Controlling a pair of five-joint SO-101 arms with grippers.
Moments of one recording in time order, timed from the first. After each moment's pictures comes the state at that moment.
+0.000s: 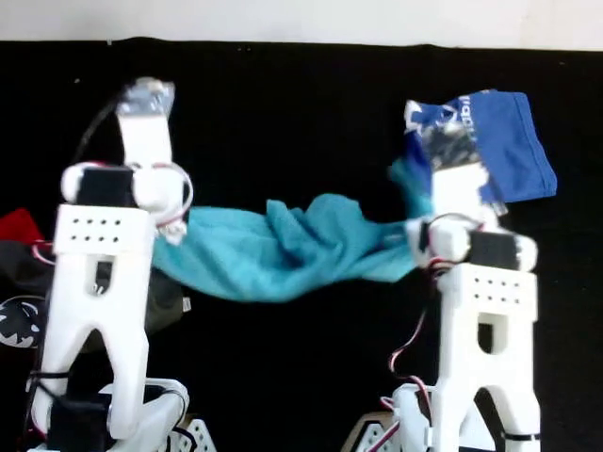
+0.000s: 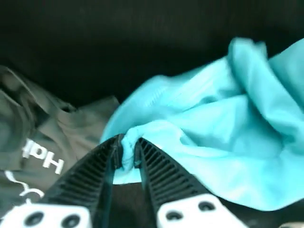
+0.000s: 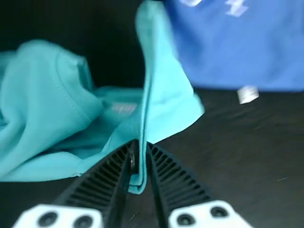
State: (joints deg) left arm -4.7 -23.1 11.2 80.2 -20.9; right arm 3.5 -36.9 32.2 64.8 20.4
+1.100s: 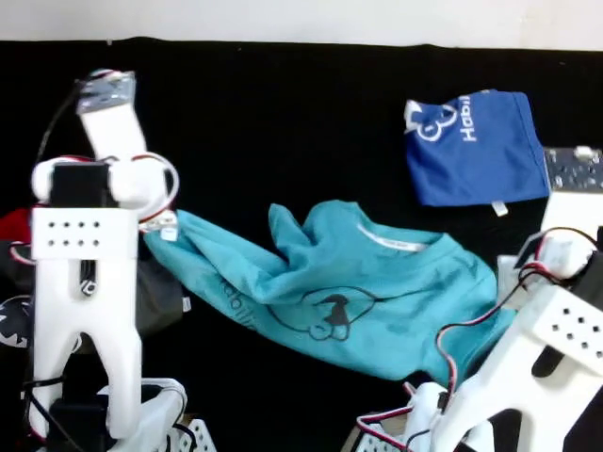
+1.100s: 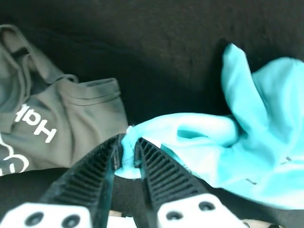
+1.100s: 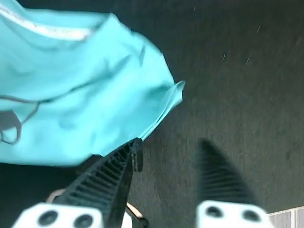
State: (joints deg) left arm -8.5 -23.5 8.0 88.1 -11.9; right arm 27.2 -38.2 11.3 100.2 28.2
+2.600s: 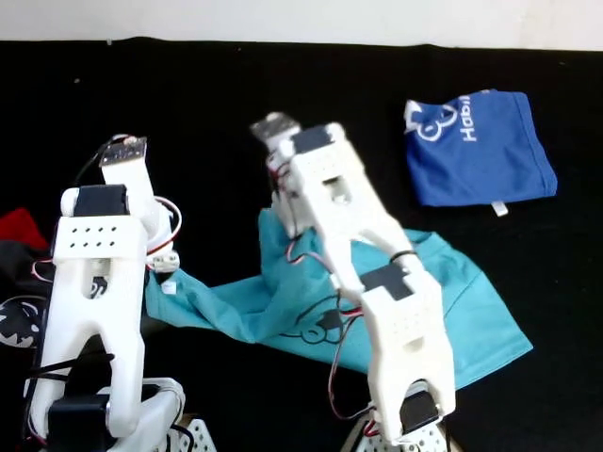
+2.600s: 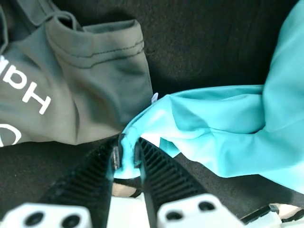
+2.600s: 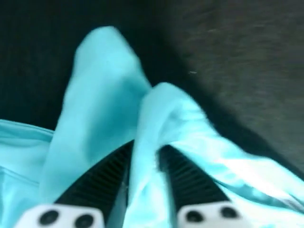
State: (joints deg) left arm -10.0 -23.5 30.1 81.6 -11.8; right arm -27.2 33.5 -27.7 89.5 9.5
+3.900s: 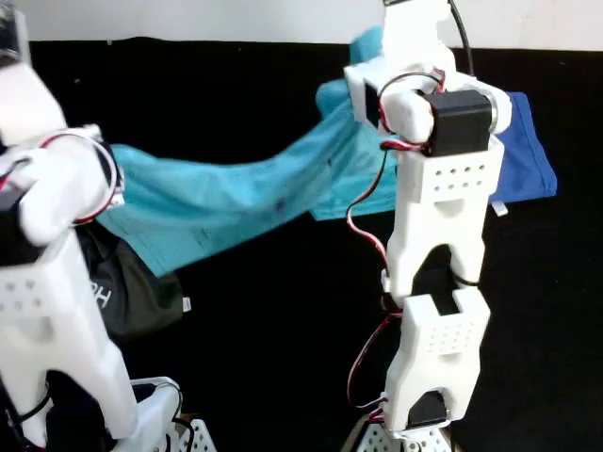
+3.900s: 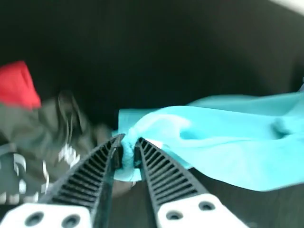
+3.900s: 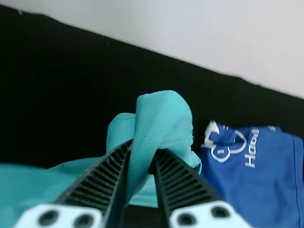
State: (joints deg) left arm -14.0 -24.2 -19.8 98.9 -11.7; right arm -14.1 23.7 -79.0 100.4 9.9
